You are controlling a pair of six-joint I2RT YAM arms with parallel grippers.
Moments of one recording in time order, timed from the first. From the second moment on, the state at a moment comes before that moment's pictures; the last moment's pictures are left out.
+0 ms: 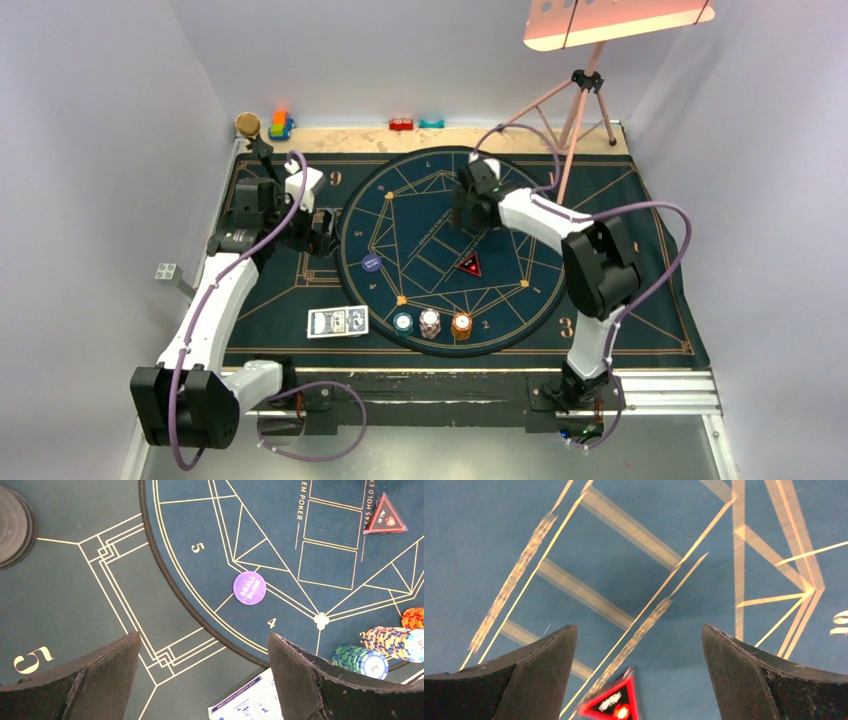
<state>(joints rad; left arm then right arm) -0.04 1.10 0.92 -0.57 0.39 0.20 0.47 1.92 1.39 -0.51 0.32 0.45</state>
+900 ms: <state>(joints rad) -0.04 1.10 0.92 -0.58 0.39 0.20 0.68 1.80 1.14 -0.49 0.37 0.53</state>
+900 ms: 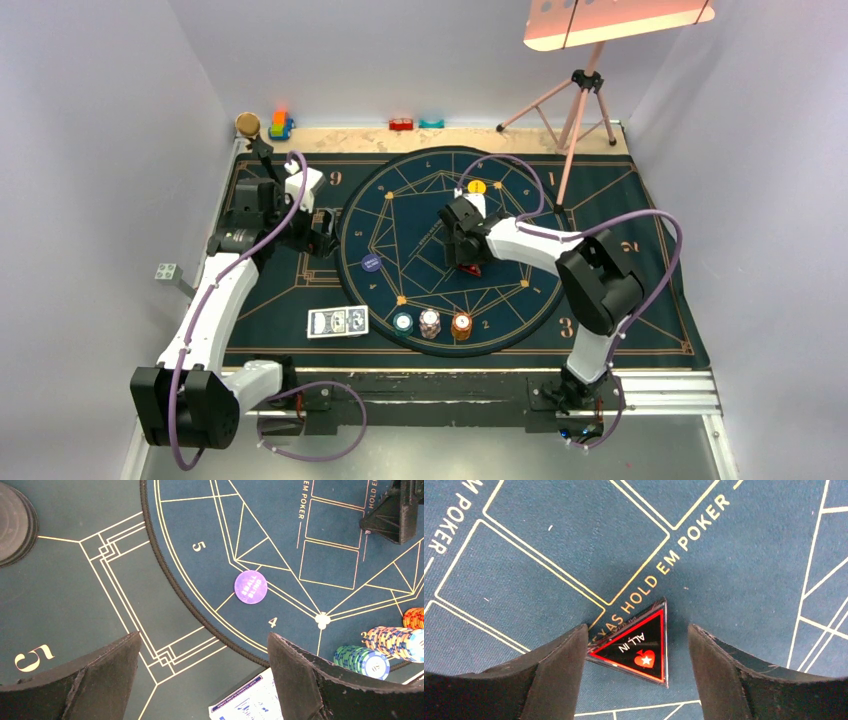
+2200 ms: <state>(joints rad) -0.04 1.12 0.92 -0.59 0.43 0.20 0.78 1.28 1.08 -0.54 0.30 0.44</state>
